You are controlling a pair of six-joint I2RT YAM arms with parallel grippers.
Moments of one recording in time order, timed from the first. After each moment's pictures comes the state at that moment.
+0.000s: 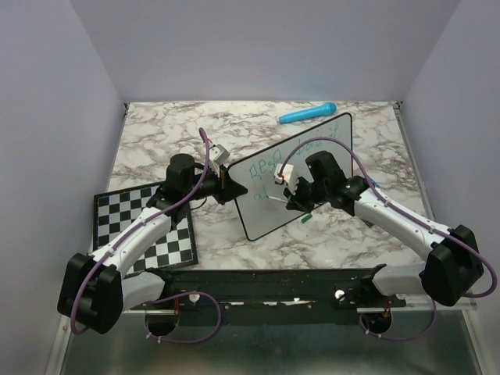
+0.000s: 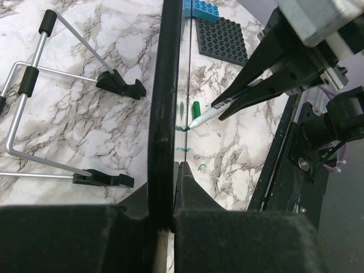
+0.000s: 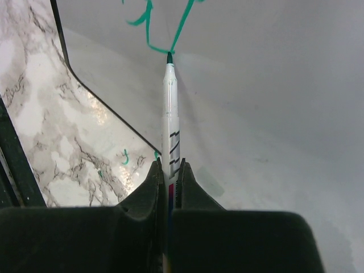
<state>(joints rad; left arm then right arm) -0.41 1.14 0.68 0.15 0.71 -0.23 0.63 1.31 0.96 -0.47 -0.38 -0.52</state>
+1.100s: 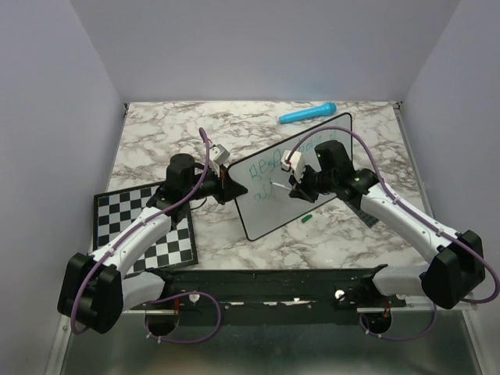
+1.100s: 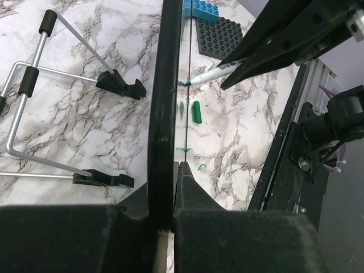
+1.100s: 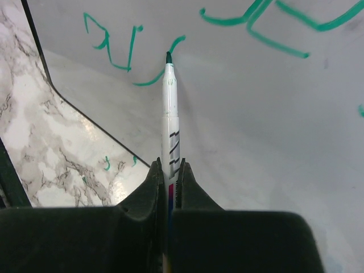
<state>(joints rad) -0.41 1.15 0.68 0.15 0.71 -0.23 0.56 1.30 1.04 -0.50 -0.39 -0.52</state>
